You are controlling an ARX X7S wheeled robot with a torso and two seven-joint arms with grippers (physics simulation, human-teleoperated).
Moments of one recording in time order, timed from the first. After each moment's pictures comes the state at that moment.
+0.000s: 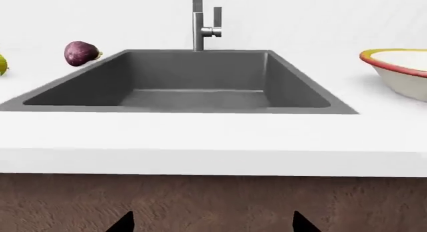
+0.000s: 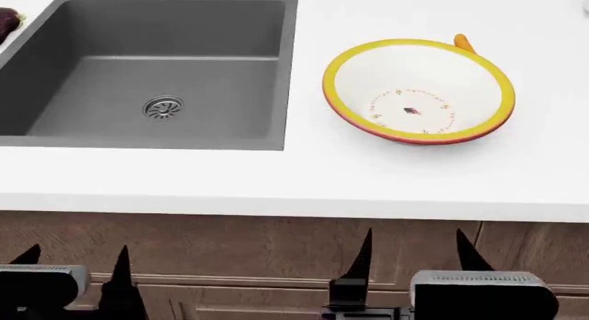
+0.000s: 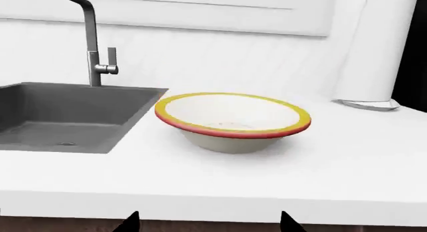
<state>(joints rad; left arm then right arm) -0.15 -0.11 0.04 0.49 -0.16 -0.69 -0.13 0.14 0.14 -0.05 -0.48 0.10 0.53 0.11</state>
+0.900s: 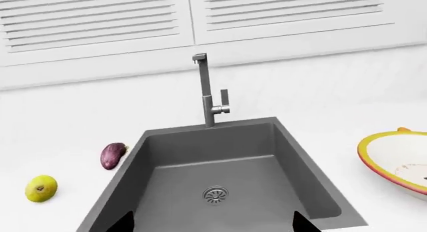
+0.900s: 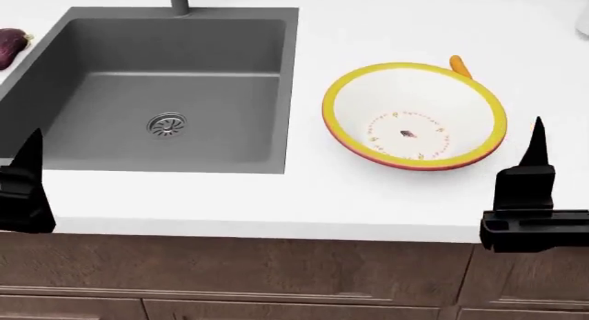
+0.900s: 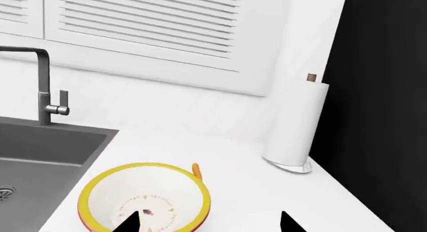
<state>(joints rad) -0.67 -0.29 -0.16 0.85 -0.39 -1.48 -0.06 0.72 0.67 0.46 -0.80 1.25 1.52 0.59</state>
